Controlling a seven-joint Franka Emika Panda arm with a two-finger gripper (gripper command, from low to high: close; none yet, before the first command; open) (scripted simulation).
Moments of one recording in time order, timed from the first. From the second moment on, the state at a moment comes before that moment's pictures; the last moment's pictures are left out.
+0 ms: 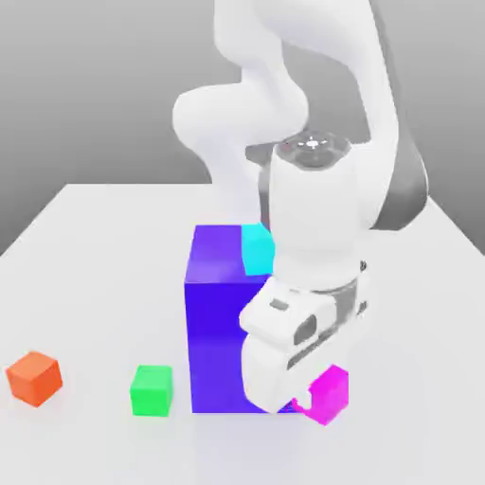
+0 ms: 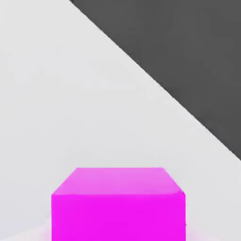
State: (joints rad) arm 0.45 0.12 -0.28 -2.55 0.30 2.71 0.09
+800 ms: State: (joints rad) arm 0.31 0.00 -0.42 -2.60 0.25 2.69 1.23
